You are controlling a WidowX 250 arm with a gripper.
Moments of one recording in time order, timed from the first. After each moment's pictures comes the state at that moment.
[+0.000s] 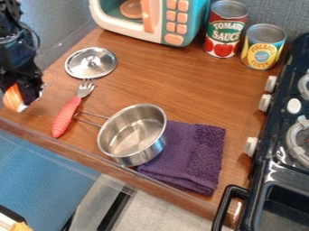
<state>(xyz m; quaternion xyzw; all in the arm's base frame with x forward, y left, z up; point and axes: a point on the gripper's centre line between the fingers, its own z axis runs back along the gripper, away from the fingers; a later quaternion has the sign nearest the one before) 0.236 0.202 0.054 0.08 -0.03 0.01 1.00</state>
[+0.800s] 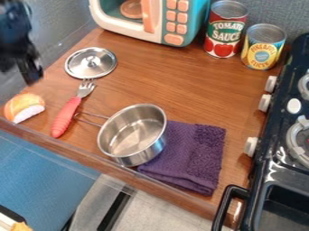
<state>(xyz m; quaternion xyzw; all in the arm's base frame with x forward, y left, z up) 0.241 0.191 0.106 0.05 -0.08 -0.03 0.99</state>
